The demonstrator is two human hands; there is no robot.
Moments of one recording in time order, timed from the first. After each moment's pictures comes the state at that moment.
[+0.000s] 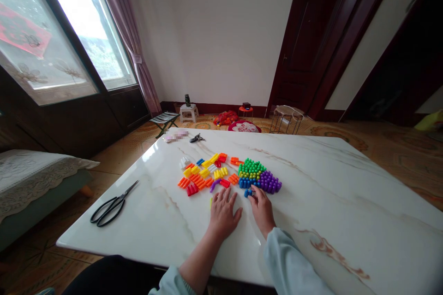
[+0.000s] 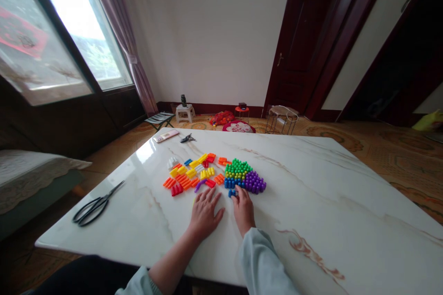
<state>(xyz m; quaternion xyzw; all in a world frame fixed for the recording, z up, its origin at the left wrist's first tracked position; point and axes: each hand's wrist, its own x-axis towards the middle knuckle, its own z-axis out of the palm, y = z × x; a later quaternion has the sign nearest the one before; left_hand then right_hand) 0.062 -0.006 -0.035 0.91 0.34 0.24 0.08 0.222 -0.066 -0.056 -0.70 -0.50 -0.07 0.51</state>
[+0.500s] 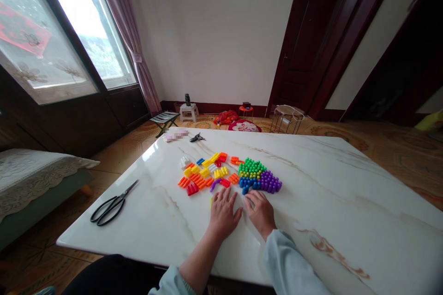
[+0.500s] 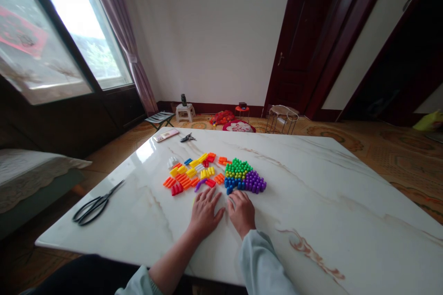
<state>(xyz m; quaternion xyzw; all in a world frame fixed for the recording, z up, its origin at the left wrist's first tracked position) 0.062 -0.006 -0.034 0.91 0.34 0.24 0.08 0.213 -0.075 -0.044 -0.71 -0.59 -0.09 0.37</state>
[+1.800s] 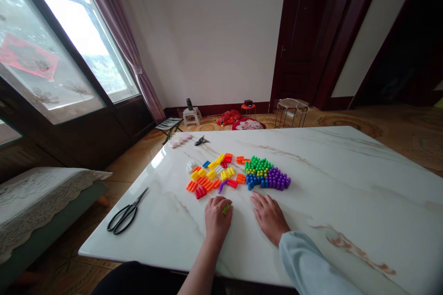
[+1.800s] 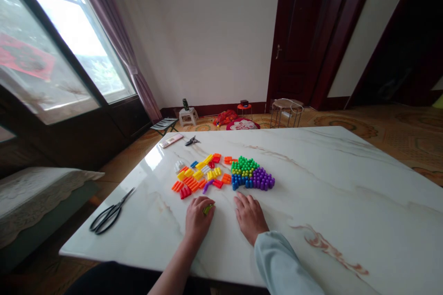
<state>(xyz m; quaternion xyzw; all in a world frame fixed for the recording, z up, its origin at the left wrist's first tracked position) 0.017 0.009 -0.032 0.83 0.40 0.33 0.18 0.200 -0.094 -0.045 -0.73 -0.65 -0.12 0.19</state>
